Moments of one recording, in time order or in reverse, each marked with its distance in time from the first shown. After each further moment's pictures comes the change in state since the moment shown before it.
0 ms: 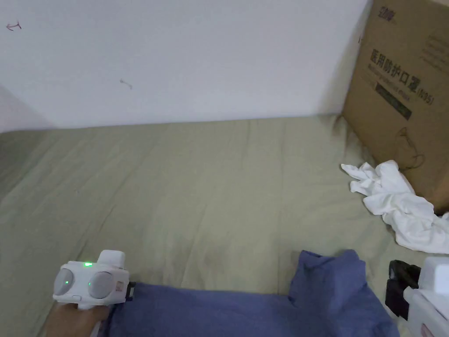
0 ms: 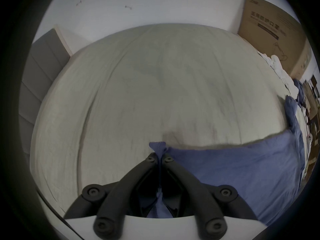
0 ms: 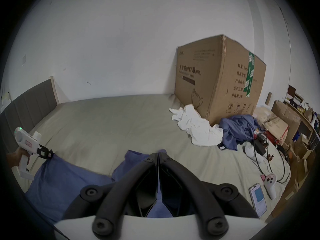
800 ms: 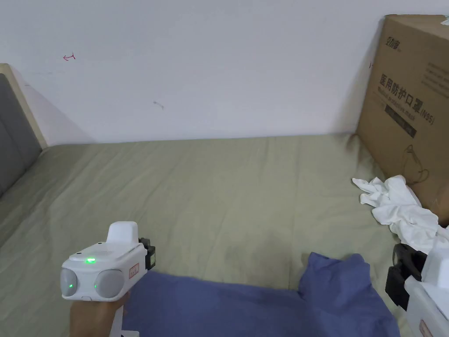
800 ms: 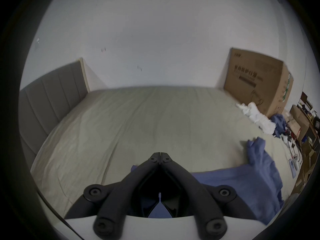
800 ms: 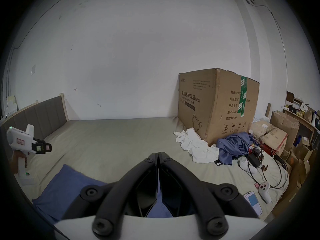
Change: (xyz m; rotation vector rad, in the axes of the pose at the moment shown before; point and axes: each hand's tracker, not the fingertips) left arm 0.002 -0.016 0.146 0.397 -0.033 0.117; right arm -0.019 0.018 0.090 0.213 0.030 -0.009
